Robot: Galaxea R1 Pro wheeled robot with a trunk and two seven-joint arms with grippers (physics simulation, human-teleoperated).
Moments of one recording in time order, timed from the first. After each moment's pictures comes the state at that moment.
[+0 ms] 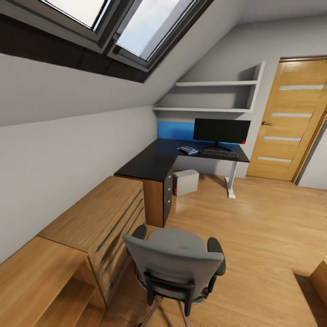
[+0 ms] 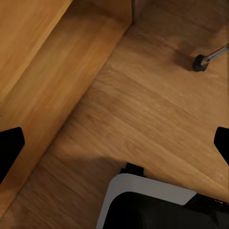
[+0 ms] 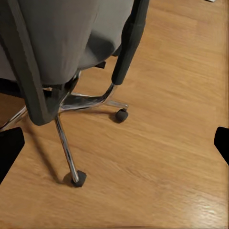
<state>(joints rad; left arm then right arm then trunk) 0.01 0.00 -0.08 -0.35 0.27 -0.33 0.23 -0.22 -0.02 0.74 -0.10 -0.54 -0.76 -0.23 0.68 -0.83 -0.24</state>
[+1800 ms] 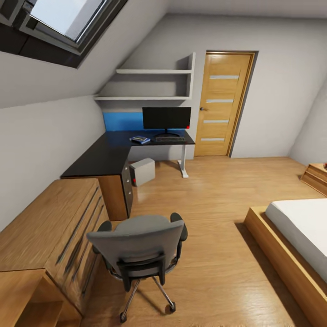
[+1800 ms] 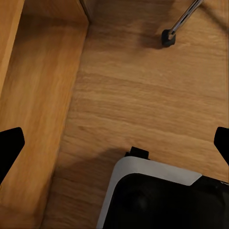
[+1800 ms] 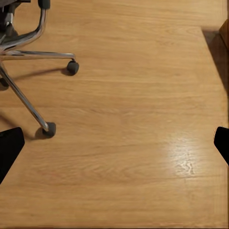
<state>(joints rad) 0.01 0.00 -0.08 -0.35 0.27 -0.33 0.23 -0.23 -0.02 0.74 -0.10 -0.54 -0.76 -0.23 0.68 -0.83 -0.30</state>
